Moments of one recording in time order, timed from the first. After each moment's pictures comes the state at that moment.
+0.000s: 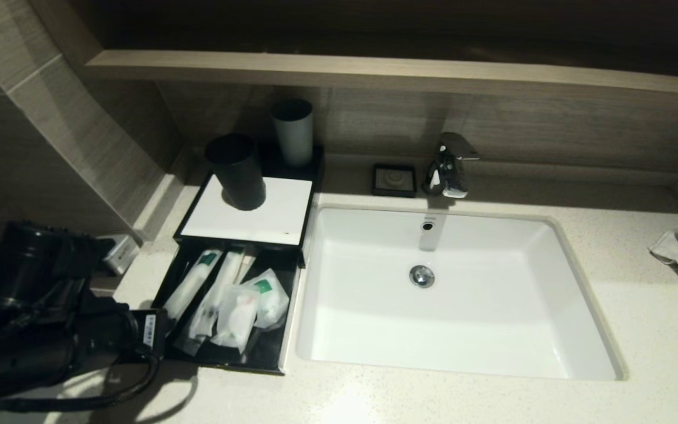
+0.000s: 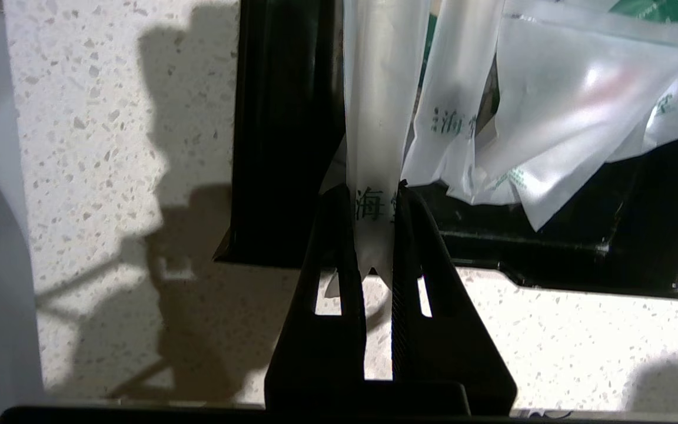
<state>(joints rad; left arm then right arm) -0.33 1.36 -0.66 0.01 0.12 -0.26 0.00 0.00 0.00 0.00 -0.01 0.04</state>
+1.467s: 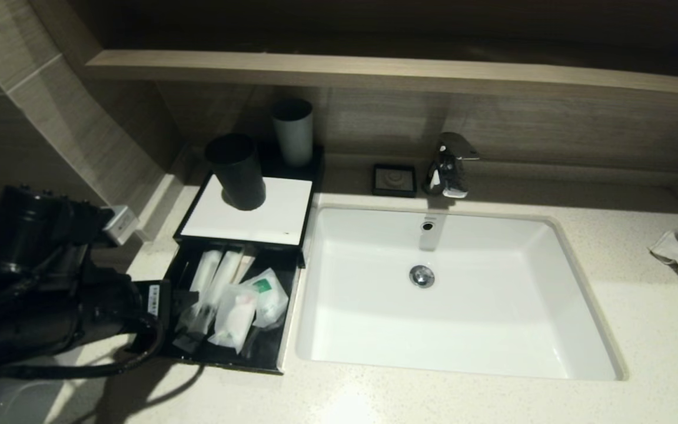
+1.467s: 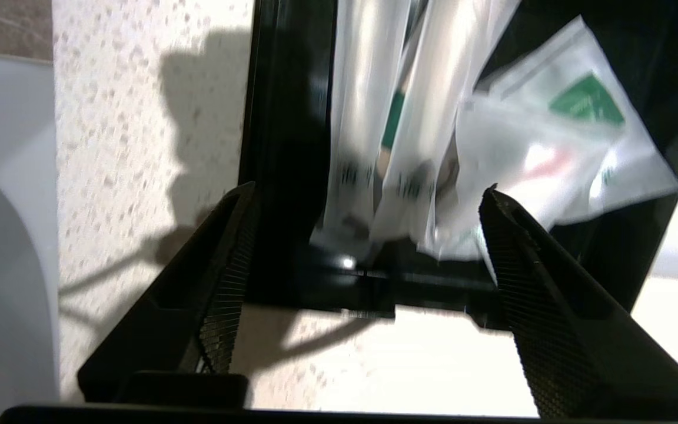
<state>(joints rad) -0.35 1.35 -0.77 0.08 0.17 -0.27 0.00 0.00 0.00 0.00 -0.01 0.04</state>
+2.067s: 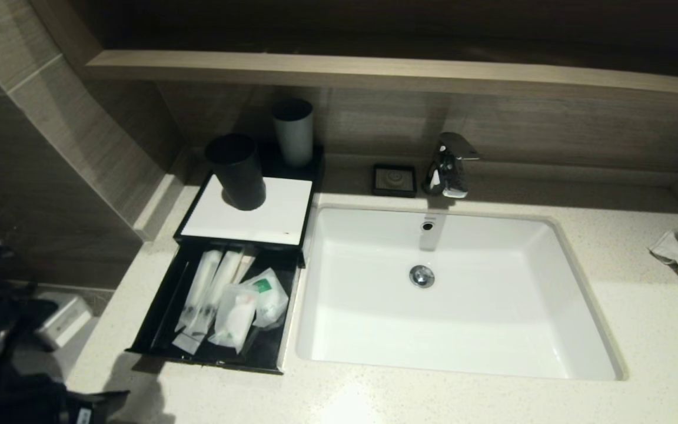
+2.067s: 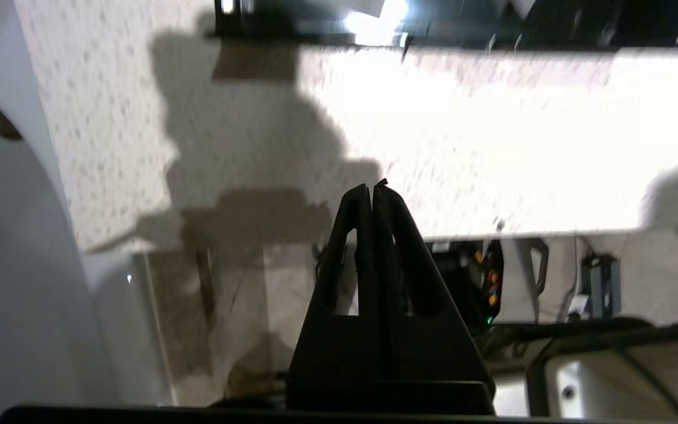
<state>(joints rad) -0.48 1.07 -0.56 0.31 0.17 -0.26 0.00 0.00 0.00 0.00 -0.01 0.04</state>
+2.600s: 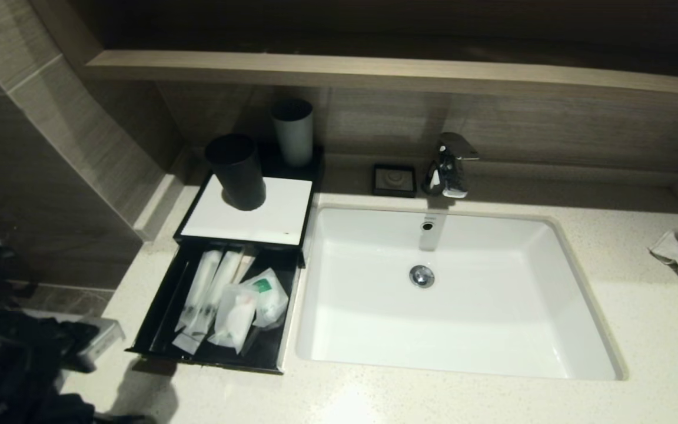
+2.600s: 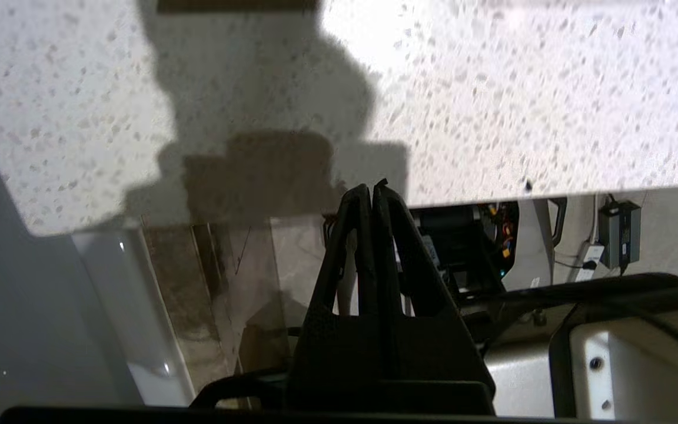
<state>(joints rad) -0.50 1.18 -0.50 0.24 0.14 -0.26 0.00 0.00 0.00 0.00 -0.01 0.04</state>
